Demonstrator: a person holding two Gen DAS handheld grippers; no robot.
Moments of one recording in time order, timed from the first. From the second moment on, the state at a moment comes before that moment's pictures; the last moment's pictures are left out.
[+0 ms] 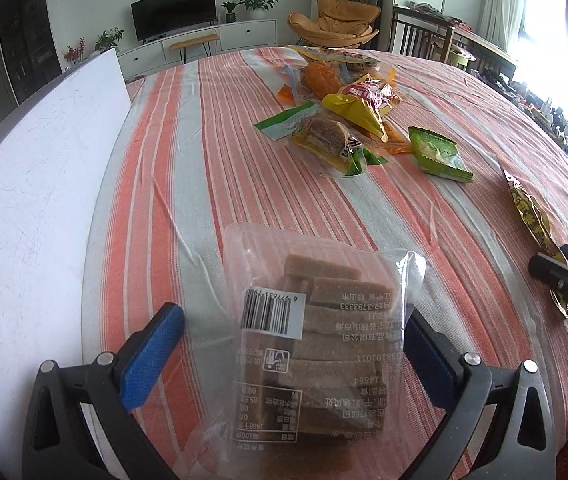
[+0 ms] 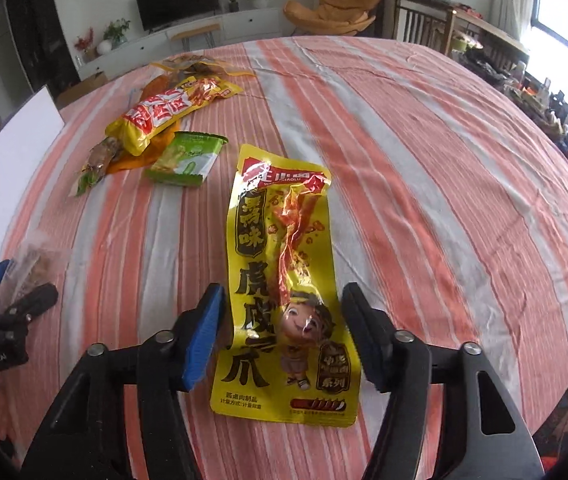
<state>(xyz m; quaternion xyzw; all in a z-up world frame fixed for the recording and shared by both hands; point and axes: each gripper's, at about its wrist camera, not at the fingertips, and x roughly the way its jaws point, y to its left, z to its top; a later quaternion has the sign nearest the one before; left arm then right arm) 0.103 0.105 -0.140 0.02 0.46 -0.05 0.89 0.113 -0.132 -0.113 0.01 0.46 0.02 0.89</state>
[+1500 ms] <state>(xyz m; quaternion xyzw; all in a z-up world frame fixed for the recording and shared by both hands) 0.102 0.105 -0.140 0.02 0.46 -0.05 0.89 0.113 -0.124 -0.119 0.00 0.45 0.02 0.90</state>
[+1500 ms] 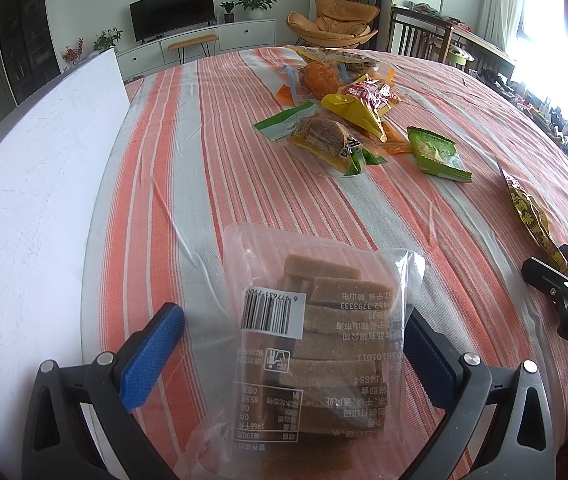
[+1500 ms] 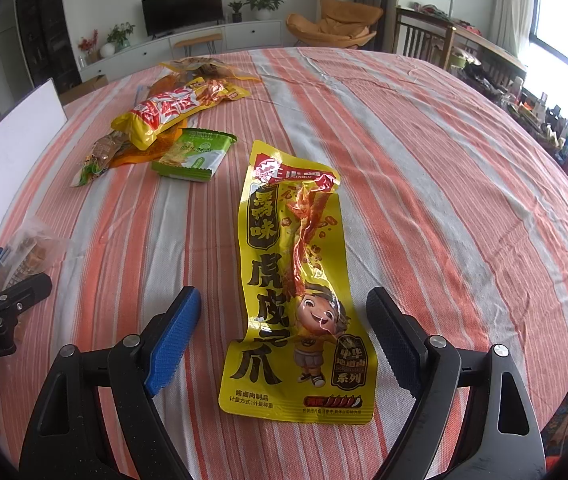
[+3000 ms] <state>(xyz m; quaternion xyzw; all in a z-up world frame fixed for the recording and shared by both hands) 0.008 0.312 0.045 -0.20 0.38 0.03 0.90 0.113 0.012 0.069 0.21 0.46 0.38 0.77</state>
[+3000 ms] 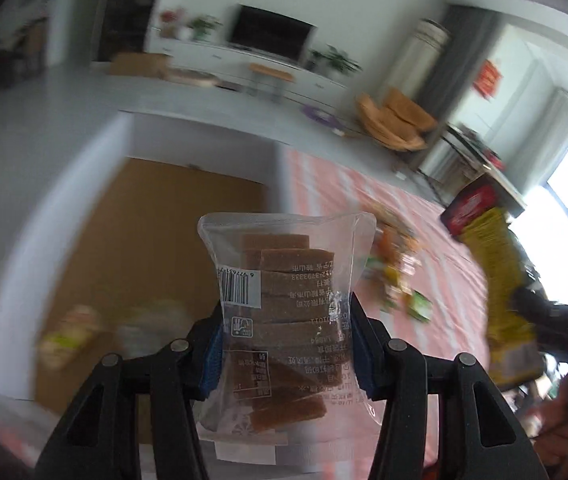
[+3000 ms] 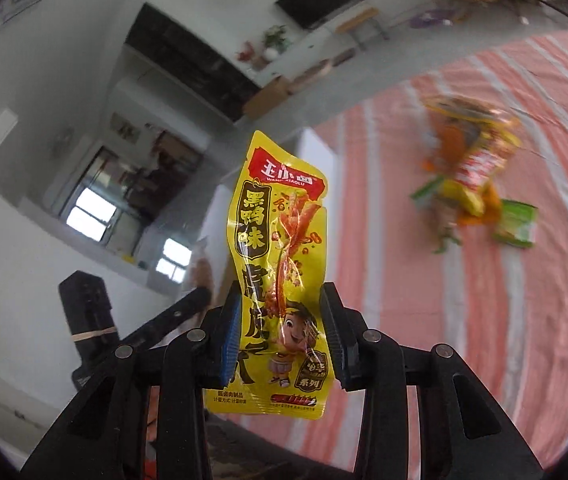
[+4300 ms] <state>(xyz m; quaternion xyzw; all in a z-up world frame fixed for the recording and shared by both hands) 0.110 0.099 -0.138 -0.04 0.47 -0.02 0.88 0.124 -0.137 -0.117 0.01 0.44 -0.01 0.90</state>
